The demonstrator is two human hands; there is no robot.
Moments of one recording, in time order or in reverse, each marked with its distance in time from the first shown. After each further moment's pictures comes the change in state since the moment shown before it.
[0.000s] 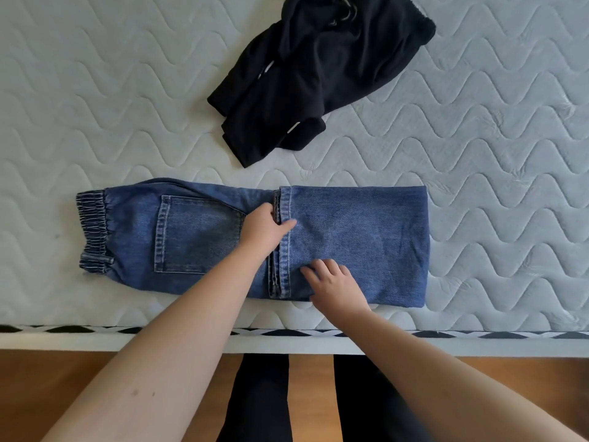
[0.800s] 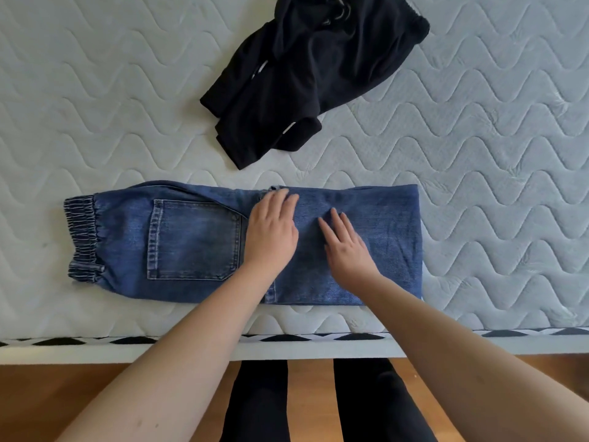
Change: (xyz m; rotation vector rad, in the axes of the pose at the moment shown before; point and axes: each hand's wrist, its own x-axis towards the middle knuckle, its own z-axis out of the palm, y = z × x) left_hand -0.017 0.001 0.020 0.468 0.350 0.590; right_hand 0.041 0.050 -0.003 0.309 0.037 0.200
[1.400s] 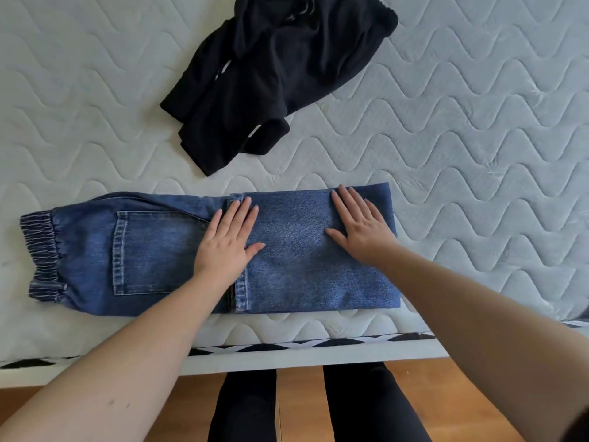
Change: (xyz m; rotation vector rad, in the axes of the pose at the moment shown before) left_hand -0.017 -0.047 0.037 0.496 -0.224 0.114; right_hand 0.030 0.098 -0.029 -0.209 0.042 -0.036
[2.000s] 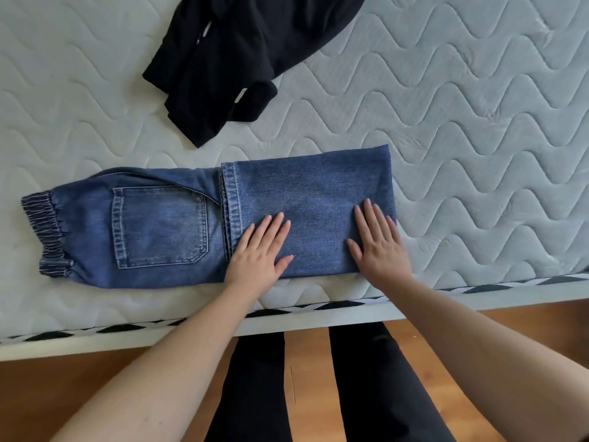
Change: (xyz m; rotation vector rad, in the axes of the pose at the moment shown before) left_hand -0.057 0.073 -0.006 -0.201 -0.119 0.140; right_hand -0.106 -0.009 0.054 0.057 0.119 0.177
